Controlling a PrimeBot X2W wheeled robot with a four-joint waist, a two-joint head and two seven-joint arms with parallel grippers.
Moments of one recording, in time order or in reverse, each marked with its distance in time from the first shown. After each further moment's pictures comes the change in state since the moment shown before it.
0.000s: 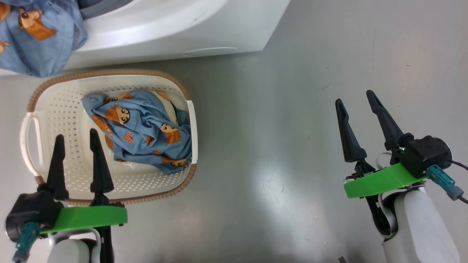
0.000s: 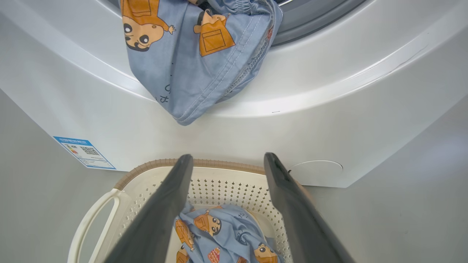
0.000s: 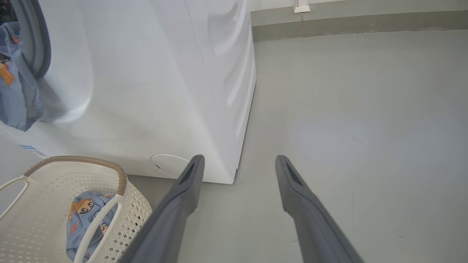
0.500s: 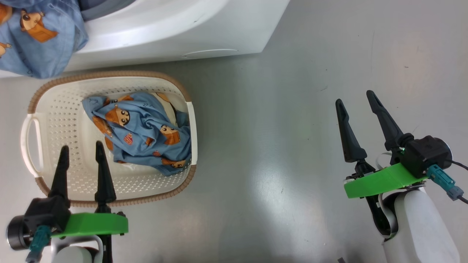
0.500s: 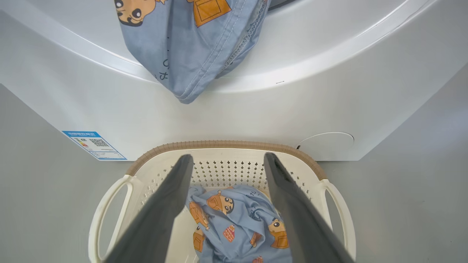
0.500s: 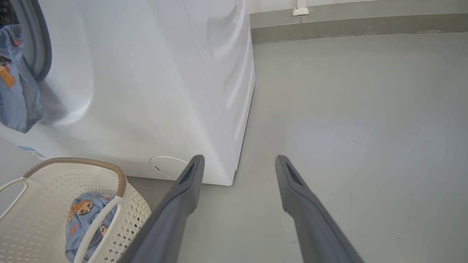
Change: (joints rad) left arm 0.017 -0.001 0.013 0.060 0.097 -0.011 0.000; right arm 0.000 0.000 -0.001 0.002 0.000 0.000 0.000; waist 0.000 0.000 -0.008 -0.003
